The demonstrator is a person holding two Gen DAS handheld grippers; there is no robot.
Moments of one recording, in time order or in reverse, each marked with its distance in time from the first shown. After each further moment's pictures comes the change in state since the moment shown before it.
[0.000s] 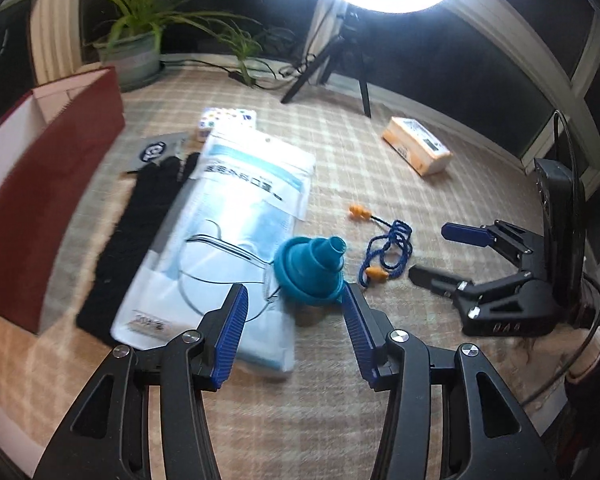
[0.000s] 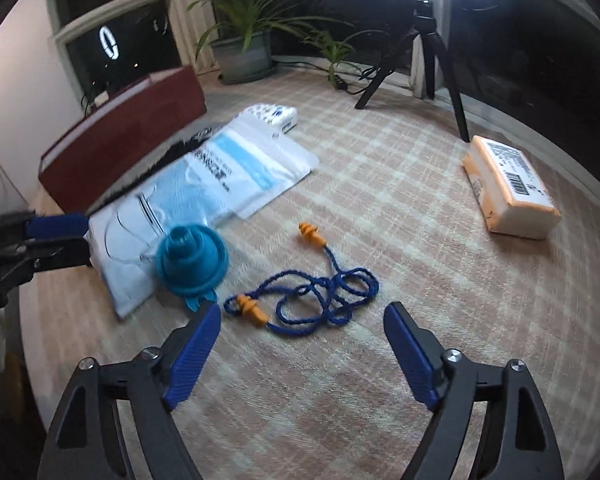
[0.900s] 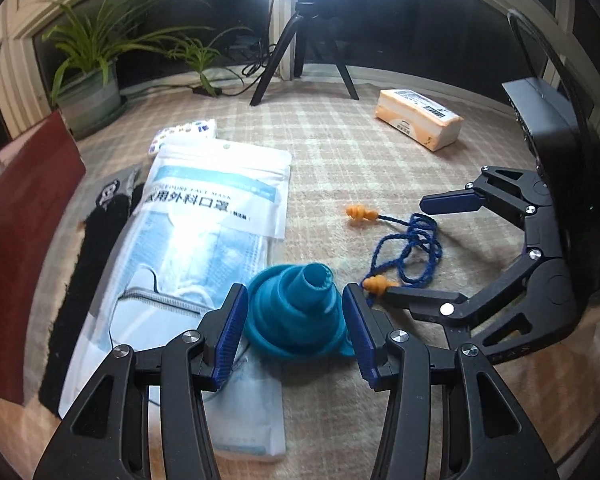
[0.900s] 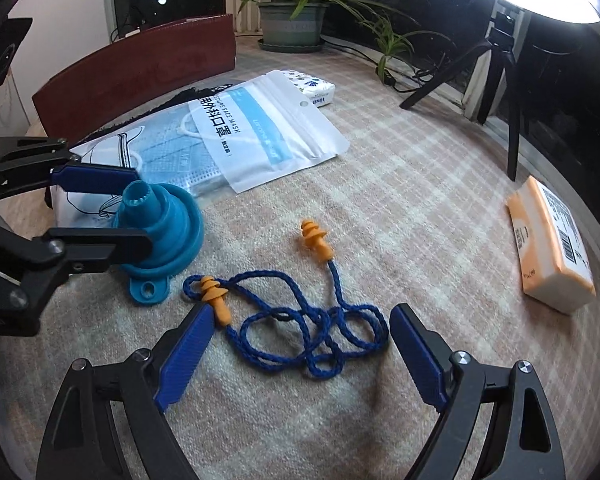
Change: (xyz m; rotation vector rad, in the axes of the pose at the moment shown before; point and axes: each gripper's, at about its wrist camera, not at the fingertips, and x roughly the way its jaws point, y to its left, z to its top) left arm 0.065 -0.035 0.008 0.207 -0.053 0.106; right arm 0.053 0.007 0.004 -0.263 0.031 -0.016
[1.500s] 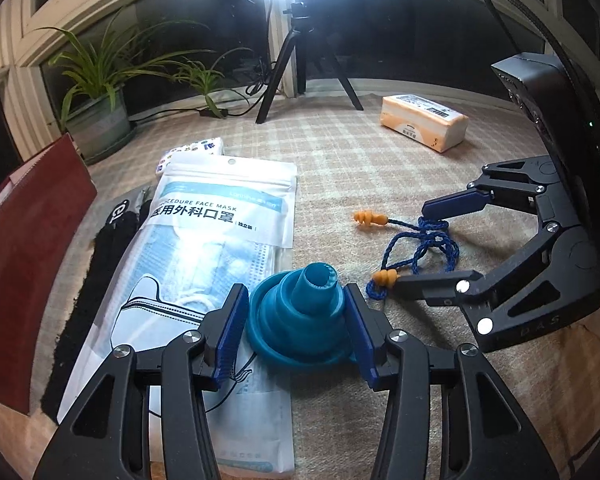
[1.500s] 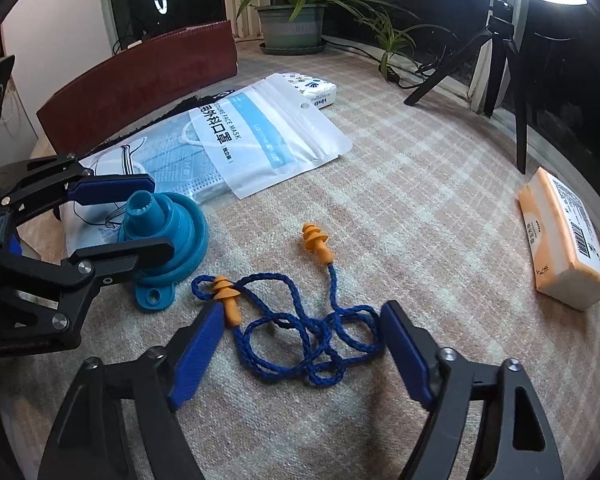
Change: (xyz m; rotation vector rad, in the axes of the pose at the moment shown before) left arm 0.005 -0.006 -0.010 0.050 -0.086 0.065; right arm 0.003 -0.009 0.001 0.035 -0.009 0.063
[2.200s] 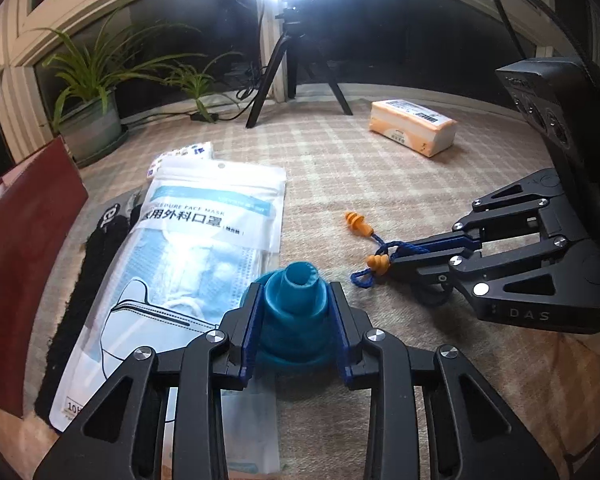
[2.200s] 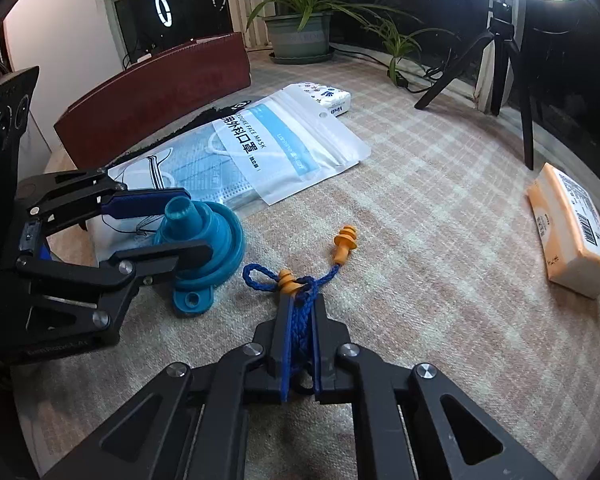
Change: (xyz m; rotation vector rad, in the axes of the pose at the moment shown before) left arm -0.004 -0.003 0.000 0.004 -0.020 -0.035; right arm -0.011 0.012 -0.004 0.038 -0.030 0.054
